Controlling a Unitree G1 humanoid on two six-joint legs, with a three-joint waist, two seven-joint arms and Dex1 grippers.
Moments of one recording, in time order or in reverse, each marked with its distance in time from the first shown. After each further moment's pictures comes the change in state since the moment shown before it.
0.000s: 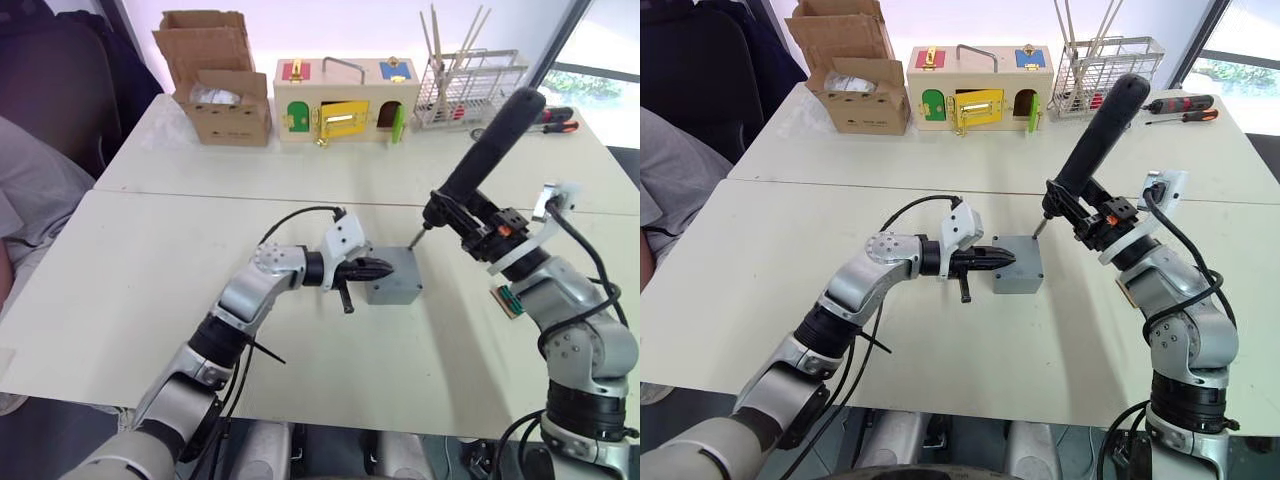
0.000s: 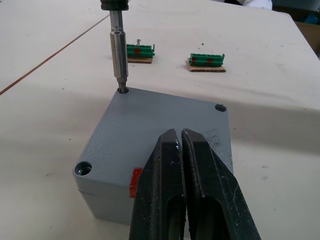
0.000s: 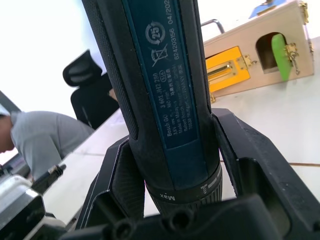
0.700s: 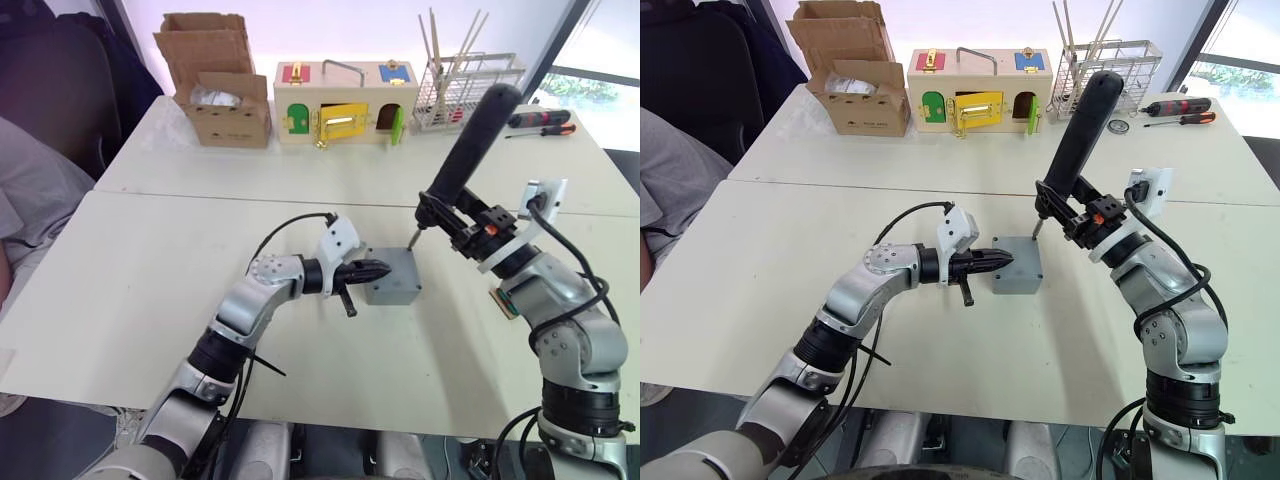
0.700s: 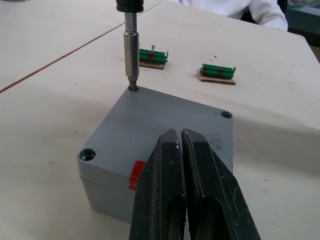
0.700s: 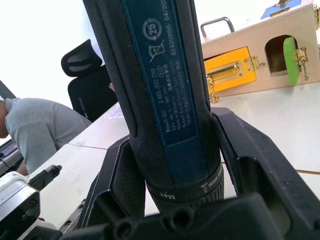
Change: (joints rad) left arm 0.075 -0.033 0.036 -0.065 -0.013 0.053 0.068; right arm -0.011 0.006 0.066 -0.002 -0.036 -0.025 -0.028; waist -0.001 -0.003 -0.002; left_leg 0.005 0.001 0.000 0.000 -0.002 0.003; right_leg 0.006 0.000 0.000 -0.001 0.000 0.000
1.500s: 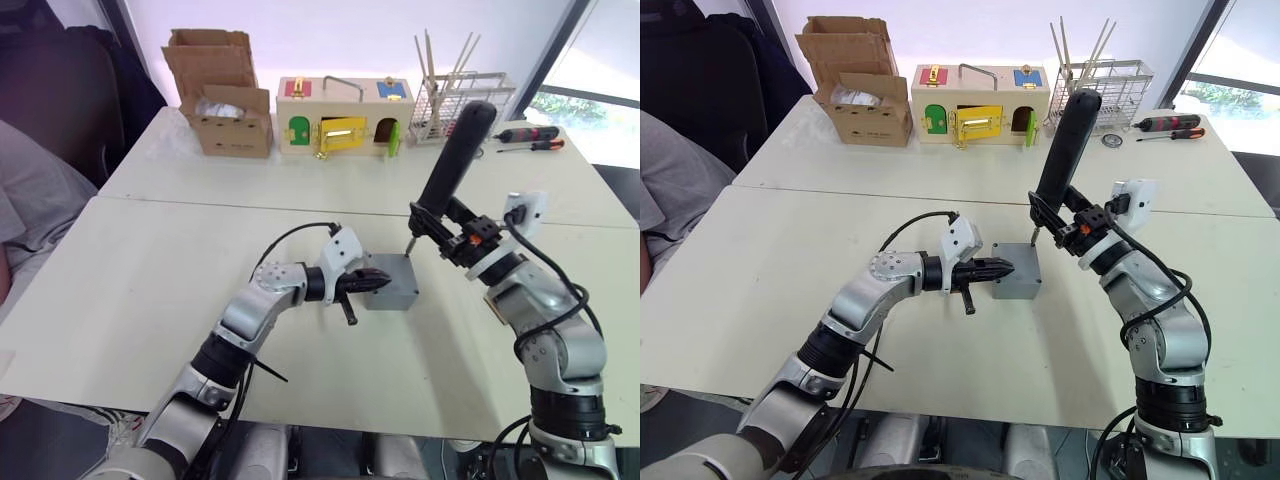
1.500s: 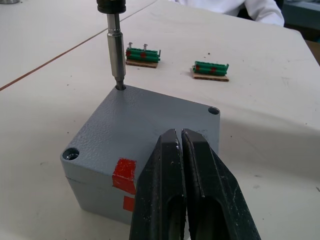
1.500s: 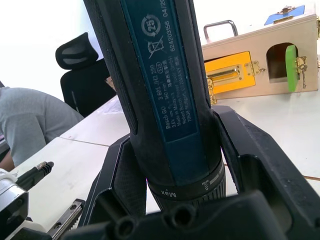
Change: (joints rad) left arm 0.020 -0.006 -0.037 0.034 0.025 -0.026 0.000; right arm 0.043 0.030 0.063 0.043 -0.098 -0.089 -0.008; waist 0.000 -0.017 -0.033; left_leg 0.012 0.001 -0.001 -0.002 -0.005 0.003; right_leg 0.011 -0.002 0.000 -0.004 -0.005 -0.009
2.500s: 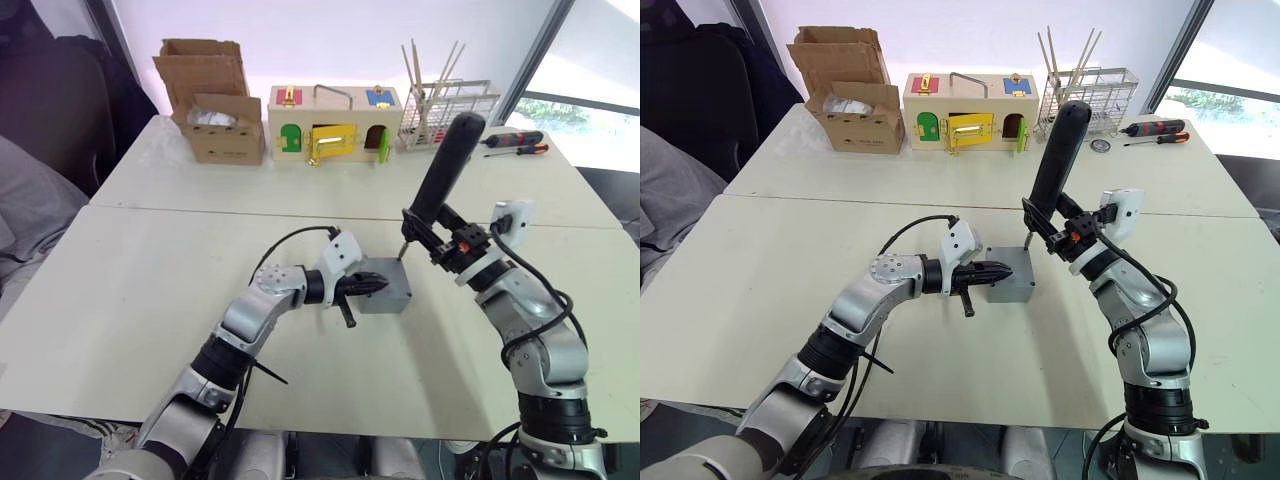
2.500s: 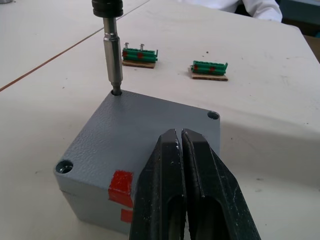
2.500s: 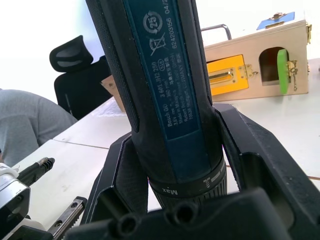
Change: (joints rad) left arm 0.009 0.001 0.000 0.007 0.010 0.004 0.002; right arm 0.028 0.039 0.039 0.025 -0.055 -0.074 -0.002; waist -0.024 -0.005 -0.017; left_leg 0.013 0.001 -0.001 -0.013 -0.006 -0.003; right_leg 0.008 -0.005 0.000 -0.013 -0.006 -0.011
